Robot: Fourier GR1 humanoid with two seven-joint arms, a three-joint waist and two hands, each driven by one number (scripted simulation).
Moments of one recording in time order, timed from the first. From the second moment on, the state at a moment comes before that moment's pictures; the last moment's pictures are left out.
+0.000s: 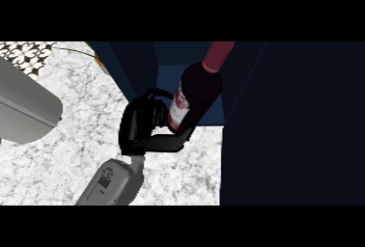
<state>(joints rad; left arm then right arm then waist) -0.34 0.00 -0.34 -1.40 0.31 0.40 -0.27 0.10 -0.04 -0.04 -2.29 -0.20 0.28 0.32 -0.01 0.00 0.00</state>
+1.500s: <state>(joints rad) -0.50 0.00 -0.45 -0.84 0.70 0.42 -0.65 0.06 -0.06 -0.09 -2.25 -0.25 0.29 0.33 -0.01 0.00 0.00</state>
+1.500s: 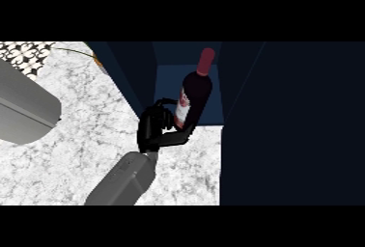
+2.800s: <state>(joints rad) -0.87 0.00 -0.46 -0.39 1.00 0.25 -0.70 0.06 -0.05 -0.08 -2.22 -0.25 0.31 0.29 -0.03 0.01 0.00</state>
